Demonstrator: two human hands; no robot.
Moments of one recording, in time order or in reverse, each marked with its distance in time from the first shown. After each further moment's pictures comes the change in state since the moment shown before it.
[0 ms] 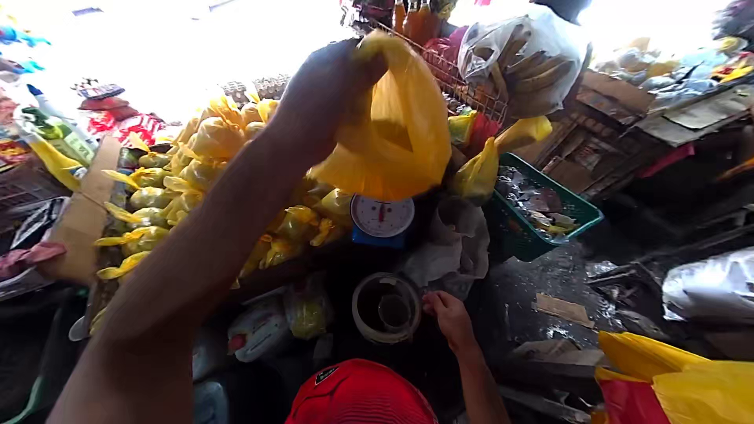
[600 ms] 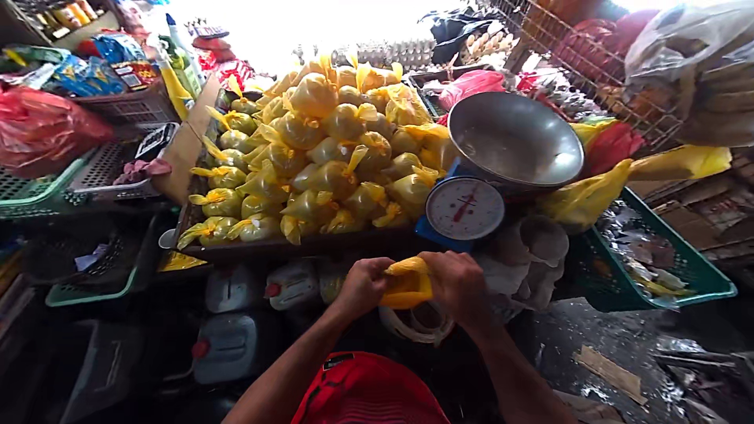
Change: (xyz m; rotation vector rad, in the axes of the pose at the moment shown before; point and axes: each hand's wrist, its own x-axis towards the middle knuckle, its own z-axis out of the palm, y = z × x) left_hand -0.256 -0.240 -0.017 0.179 0.056 -0.296; right_hand 0.001 -0.156 0.126 -0.792 -0.095 -1.120
